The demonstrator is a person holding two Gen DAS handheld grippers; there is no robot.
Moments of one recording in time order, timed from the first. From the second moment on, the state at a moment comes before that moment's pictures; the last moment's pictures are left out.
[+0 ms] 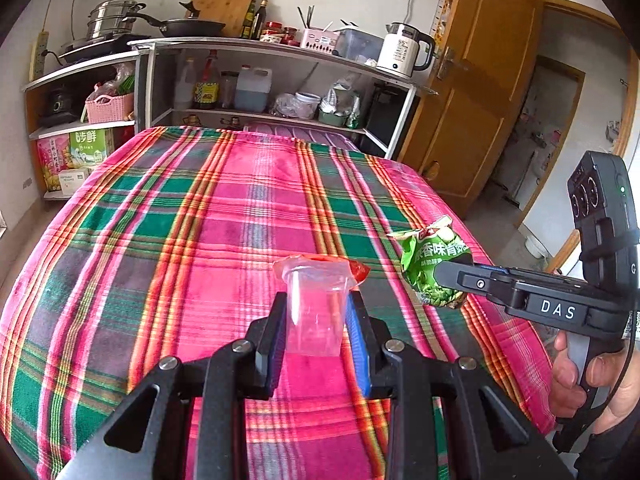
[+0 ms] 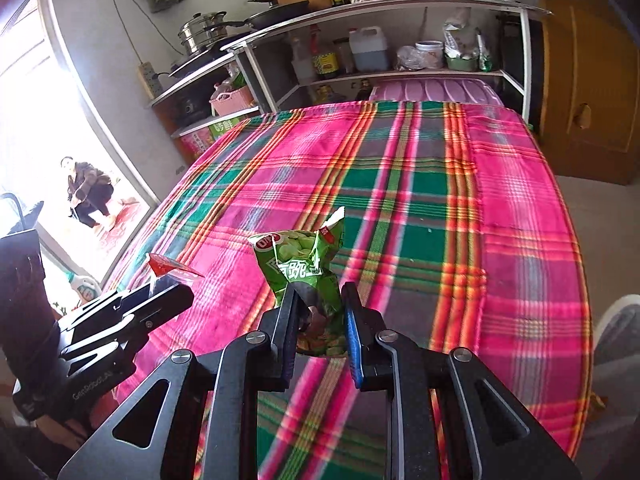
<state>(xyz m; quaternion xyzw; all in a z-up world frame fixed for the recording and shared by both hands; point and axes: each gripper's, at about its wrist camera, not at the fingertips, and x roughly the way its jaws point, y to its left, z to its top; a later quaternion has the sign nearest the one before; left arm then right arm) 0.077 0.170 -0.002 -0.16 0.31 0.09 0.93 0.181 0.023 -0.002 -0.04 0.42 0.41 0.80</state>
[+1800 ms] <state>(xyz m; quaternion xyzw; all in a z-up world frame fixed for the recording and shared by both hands) 0.211 -0.103 -0.005 -0.06 0.37 -0.17 0.91 0.194 -0.299 -0.032 0.12 0.44 0.15 0.88</state>
